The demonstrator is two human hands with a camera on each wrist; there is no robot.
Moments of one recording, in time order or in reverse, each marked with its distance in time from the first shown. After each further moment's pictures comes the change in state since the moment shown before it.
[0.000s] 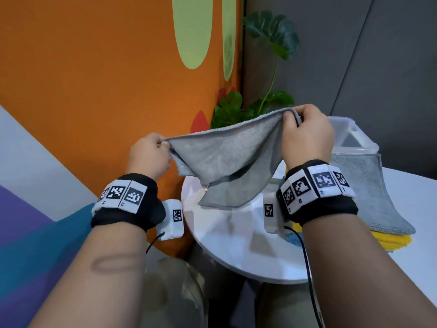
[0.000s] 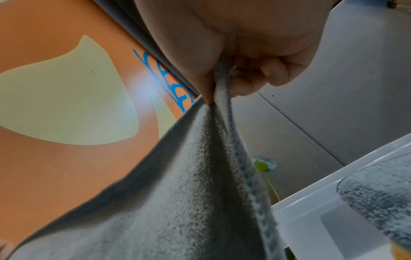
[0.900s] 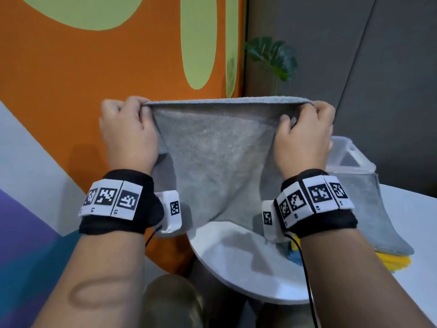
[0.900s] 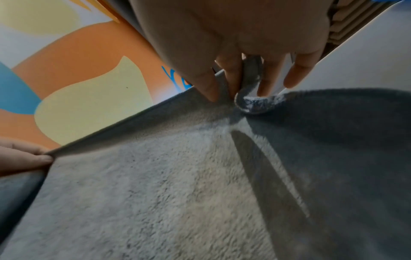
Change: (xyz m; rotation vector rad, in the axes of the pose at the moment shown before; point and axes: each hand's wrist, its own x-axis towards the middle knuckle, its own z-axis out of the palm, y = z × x) left_hand -0.002 0.055 -0.056 0.047 0.540 0.280; right_hand 0.003 -0.035 -0.007 -0.135 0.089 -0.130
